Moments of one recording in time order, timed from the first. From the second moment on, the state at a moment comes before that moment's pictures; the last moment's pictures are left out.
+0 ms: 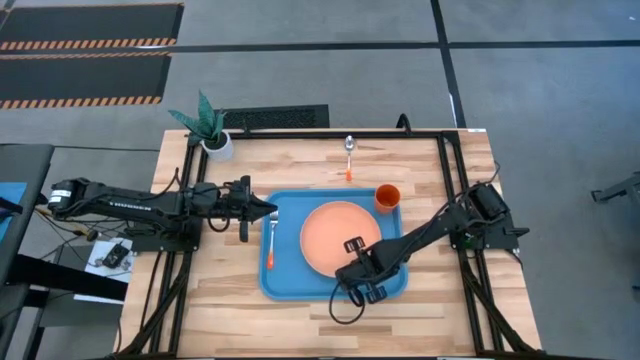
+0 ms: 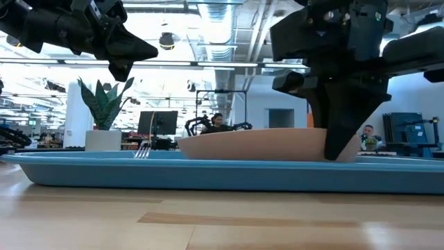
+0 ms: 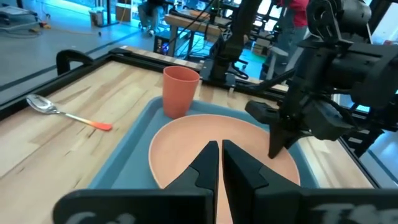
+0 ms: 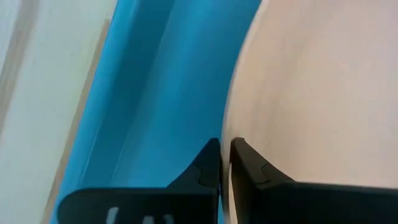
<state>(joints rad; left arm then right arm) 0.03 0.80 0.29 0.36 -0.03 -0.24 0.41 1.92 1.29 -0.72 0.08 0.03</state>
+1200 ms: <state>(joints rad) 0.10 0.80 0.29 0.30 0.02 -0.27 0.40 1.83 1.42 -0.92 0.05 0.17</state>
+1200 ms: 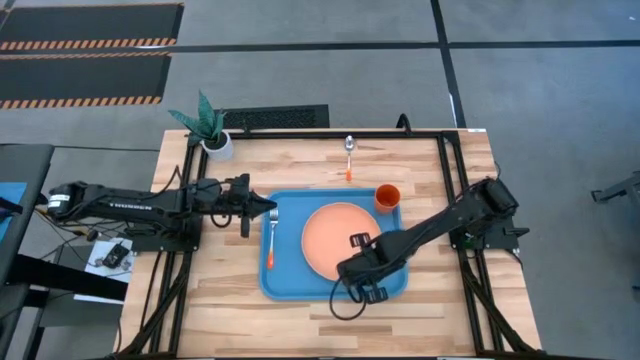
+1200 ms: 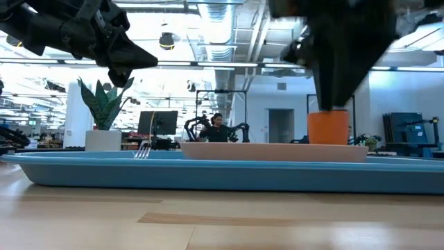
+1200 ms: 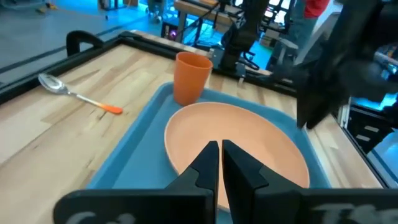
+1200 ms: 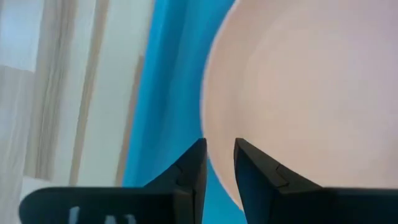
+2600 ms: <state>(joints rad) 0.27 0.82 0.06 0.58 0.04 -0.26 -0.73 1.48 0.83 -0.08 -0.30 -0.05</state>
